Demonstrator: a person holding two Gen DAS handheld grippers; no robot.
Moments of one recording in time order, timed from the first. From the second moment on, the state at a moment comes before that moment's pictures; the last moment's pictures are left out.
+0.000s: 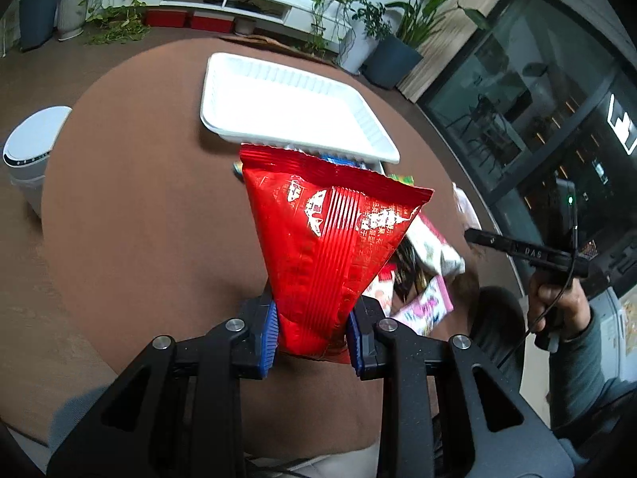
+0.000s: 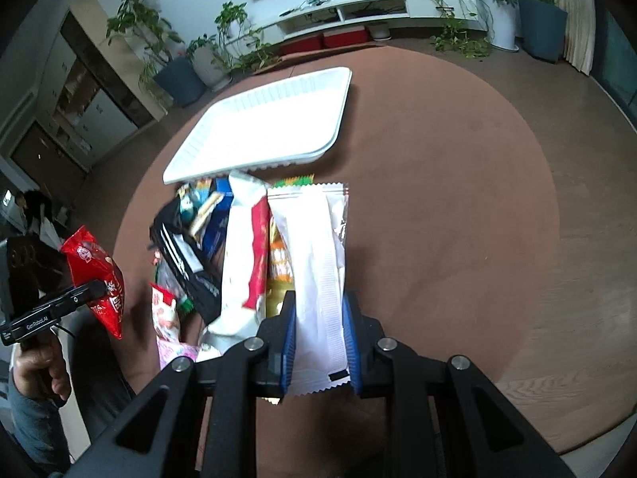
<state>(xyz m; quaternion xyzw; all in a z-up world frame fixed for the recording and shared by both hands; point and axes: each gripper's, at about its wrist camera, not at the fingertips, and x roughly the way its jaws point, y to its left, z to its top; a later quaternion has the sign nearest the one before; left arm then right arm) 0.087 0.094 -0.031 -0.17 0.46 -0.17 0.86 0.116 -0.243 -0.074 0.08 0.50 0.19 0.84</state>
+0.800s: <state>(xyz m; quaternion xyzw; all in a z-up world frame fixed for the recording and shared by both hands) 0.314 0.100 0.015 -0.08 0.49 -0.14 0.86 0.281 -0.173 -0.023 0.10 0.45 0.23 0.86</state>
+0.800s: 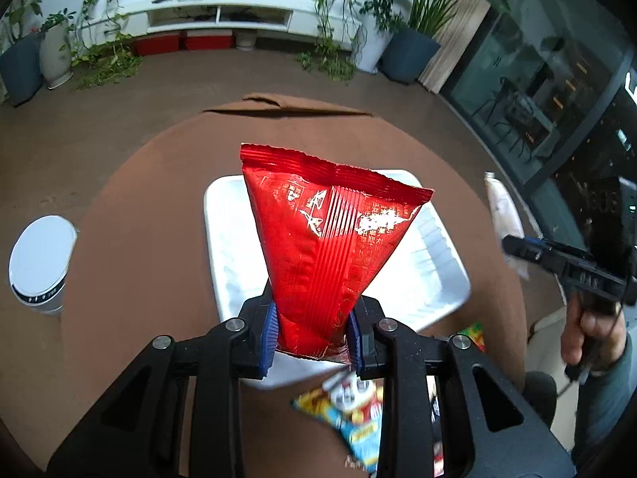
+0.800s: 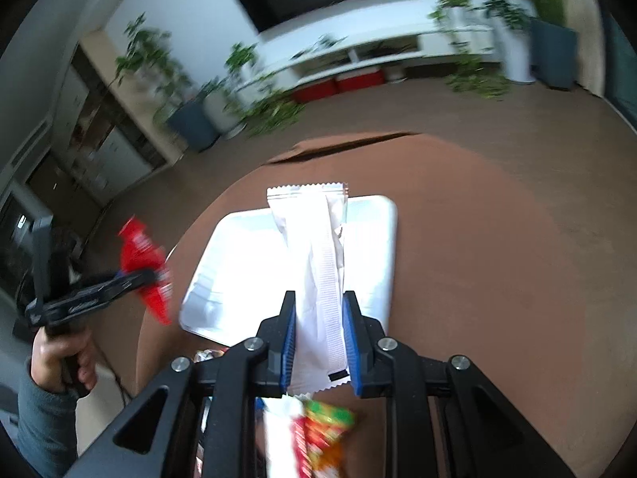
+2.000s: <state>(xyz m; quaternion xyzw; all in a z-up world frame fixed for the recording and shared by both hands) 0.365 0.046 -0.076 -0.05 0.58 -0.09 0.81 0.333 -0.138 -0.121 0.00 0.52 0.17 0.84</state>
